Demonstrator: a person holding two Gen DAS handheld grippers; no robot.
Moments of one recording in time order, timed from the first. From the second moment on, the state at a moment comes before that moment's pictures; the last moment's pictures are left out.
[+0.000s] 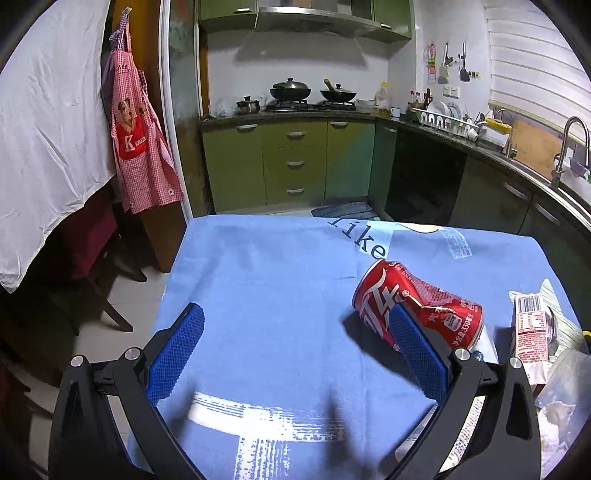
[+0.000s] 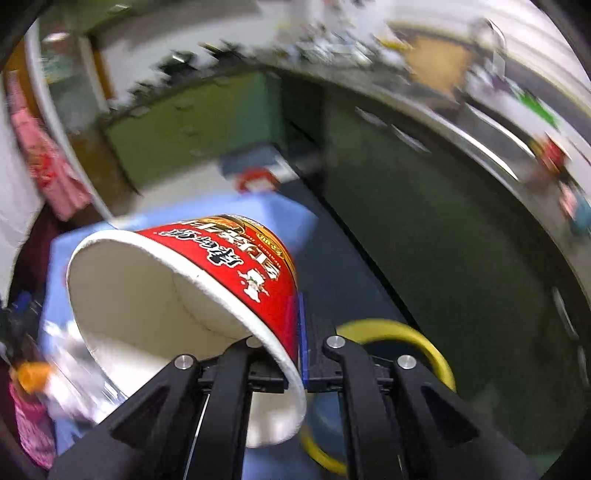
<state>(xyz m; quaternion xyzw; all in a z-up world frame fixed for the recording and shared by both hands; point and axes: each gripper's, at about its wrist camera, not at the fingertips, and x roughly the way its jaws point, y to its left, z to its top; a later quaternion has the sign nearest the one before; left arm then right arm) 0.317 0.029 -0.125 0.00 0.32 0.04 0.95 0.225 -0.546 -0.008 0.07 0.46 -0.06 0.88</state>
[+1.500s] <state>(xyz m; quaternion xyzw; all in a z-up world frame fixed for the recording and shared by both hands) 0.164 -0.022 -0.027 0.10 0.29 -0.17 0.94 0.135 -0.572 -0.107 0.13 0.51 -0.05 0.85</state>
